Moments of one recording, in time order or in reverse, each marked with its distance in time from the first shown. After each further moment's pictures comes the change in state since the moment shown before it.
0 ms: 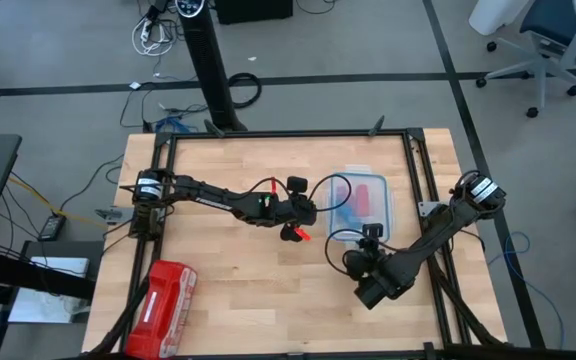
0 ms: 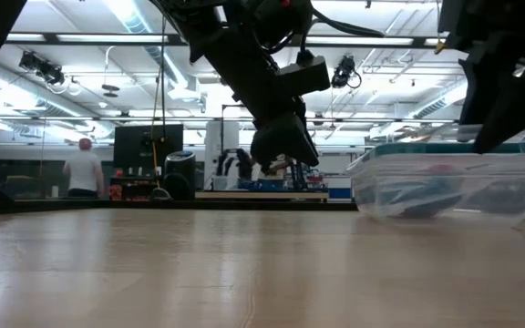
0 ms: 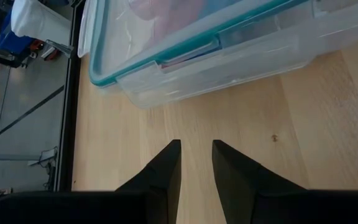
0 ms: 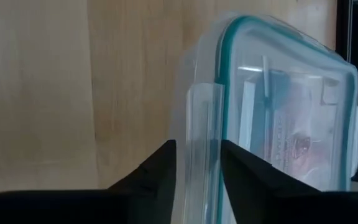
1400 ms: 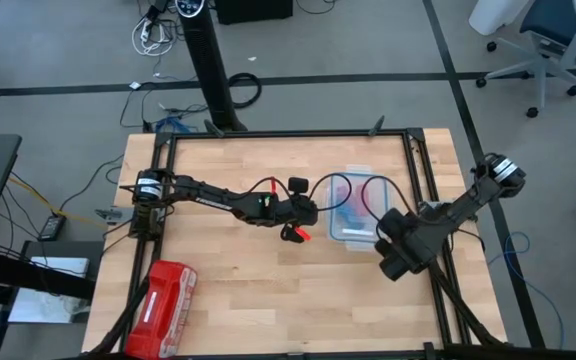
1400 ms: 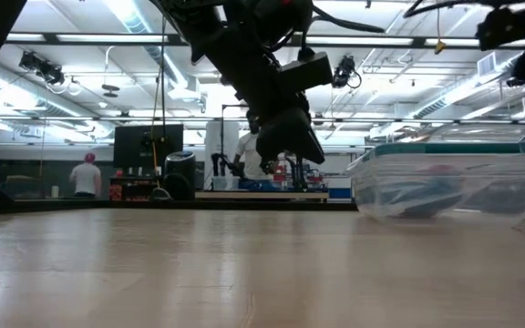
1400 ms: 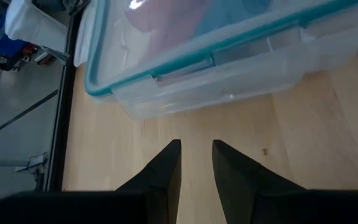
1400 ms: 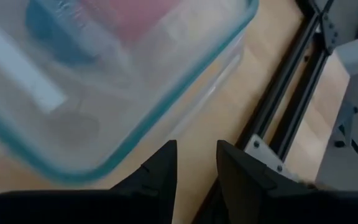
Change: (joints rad) left arm 0.000 0.000 0.000 0.025 0.038 -0.023; right arm -0.011 -0.263 -0.144 -0.426 -0.212 0.892
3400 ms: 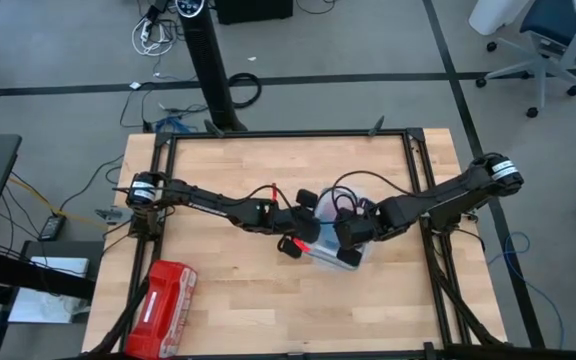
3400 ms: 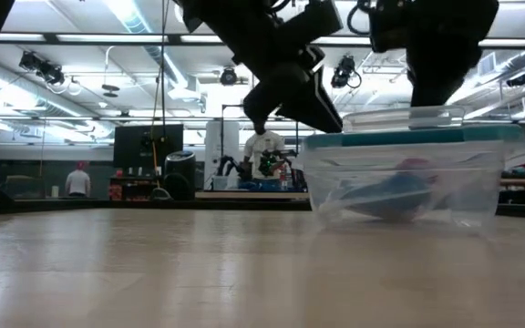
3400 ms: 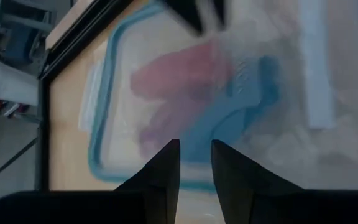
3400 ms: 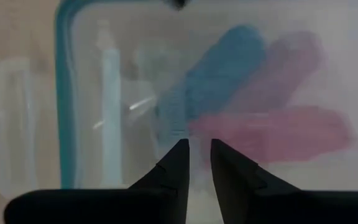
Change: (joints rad) left arm -0.075 -0.035 0.070 -0.087 0.122 0.109; right arm -0.368 0.025 0.072 0.712 -0.181 -0.862
